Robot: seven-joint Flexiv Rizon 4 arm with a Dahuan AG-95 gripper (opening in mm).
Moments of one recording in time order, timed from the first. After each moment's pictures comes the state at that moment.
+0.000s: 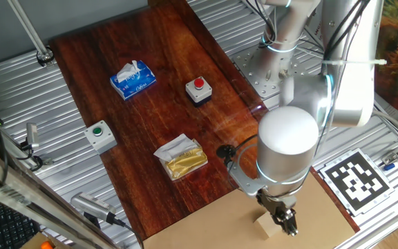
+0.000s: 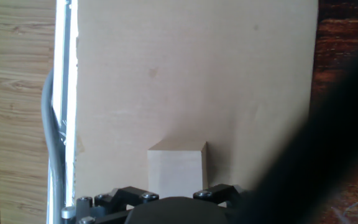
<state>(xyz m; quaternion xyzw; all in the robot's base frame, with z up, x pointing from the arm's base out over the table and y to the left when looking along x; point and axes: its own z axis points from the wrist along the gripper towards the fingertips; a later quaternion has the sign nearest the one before) 0.352 0.487 0.109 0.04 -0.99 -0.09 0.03</state>
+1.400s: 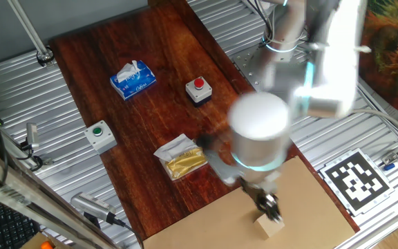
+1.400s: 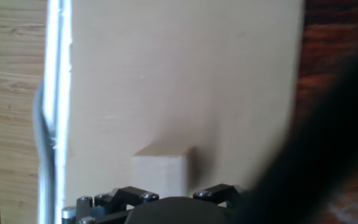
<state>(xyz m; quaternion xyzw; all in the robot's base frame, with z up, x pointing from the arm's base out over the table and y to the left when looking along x) 0.386 0.420 0.127 0.06 -0.99 -0.10 0.05</state>
